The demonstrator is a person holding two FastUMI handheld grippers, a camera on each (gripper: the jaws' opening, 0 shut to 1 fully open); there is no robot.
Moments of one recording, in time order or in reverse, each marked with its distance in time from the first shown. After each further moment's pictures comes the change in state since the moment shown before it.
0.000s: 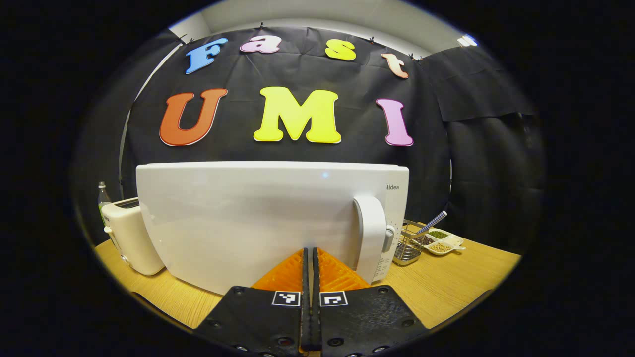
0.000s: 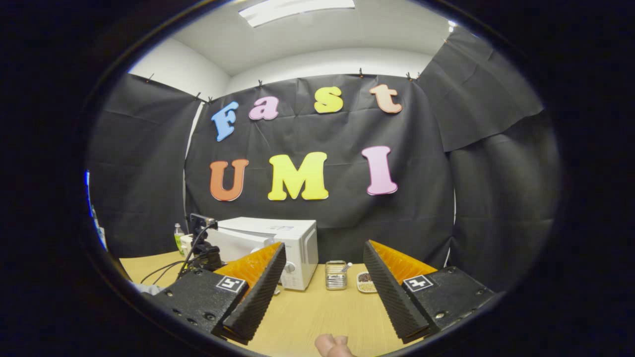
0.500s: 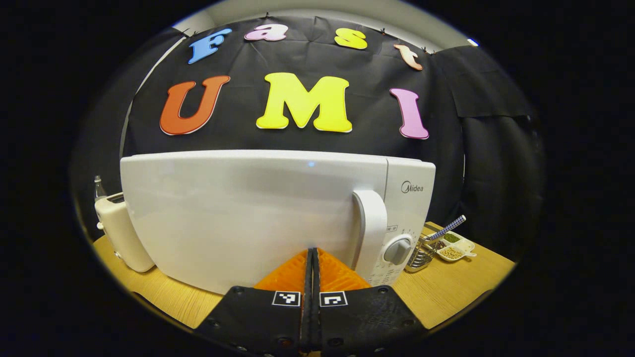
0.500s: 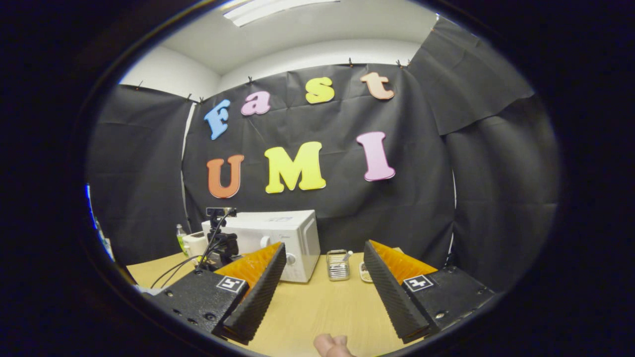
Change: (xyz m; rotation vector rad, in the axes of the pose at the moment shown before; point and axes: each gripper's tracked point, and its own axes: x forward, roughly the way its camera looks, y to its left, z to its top) left arm 0.027 0.002 -0.011 -0.021 0.074 0.048; right arm -0.009 -0.009 -0.017 0.051 0.057 -0.026
